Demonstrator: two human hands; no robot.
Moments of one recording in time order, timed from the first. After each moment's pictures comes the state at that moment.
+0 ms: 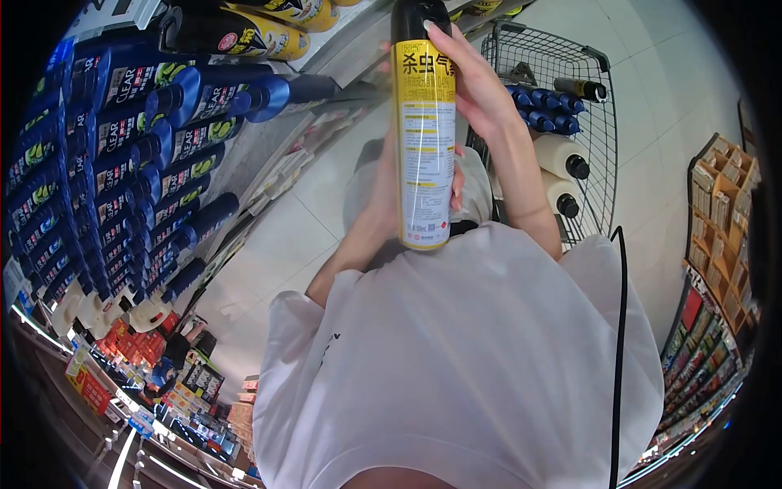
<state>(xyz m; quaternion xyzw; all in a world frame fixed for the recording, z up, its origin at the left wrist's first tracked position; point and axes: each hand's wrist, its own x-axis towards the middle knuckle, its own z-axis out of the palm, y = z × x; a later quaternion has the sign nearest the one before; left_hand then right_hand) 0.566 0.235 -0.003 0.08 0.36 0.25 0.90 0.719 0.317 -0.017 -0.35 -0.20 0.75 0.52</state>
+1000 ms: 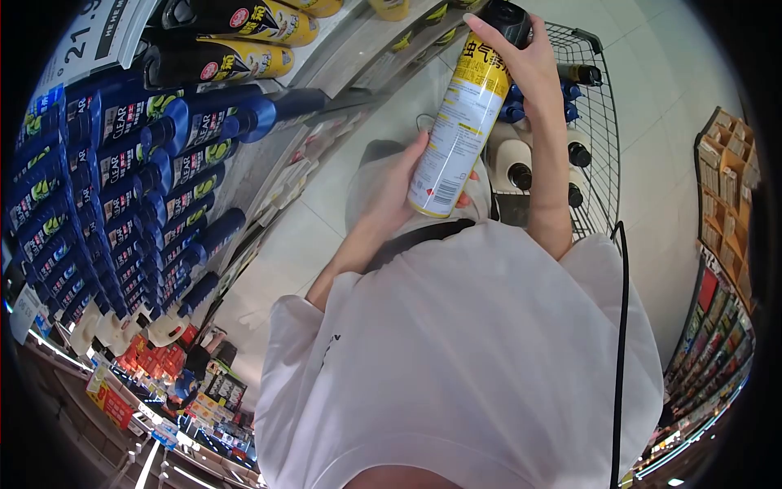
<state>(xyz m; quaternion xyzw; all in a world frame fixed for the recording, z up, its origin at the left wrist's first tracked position) 0.575 0.236 -0.017 0.15 0.38 0.16 0.90 0.787 0.310 0.014 -0.67 -0.31 0.41 0.54</state>
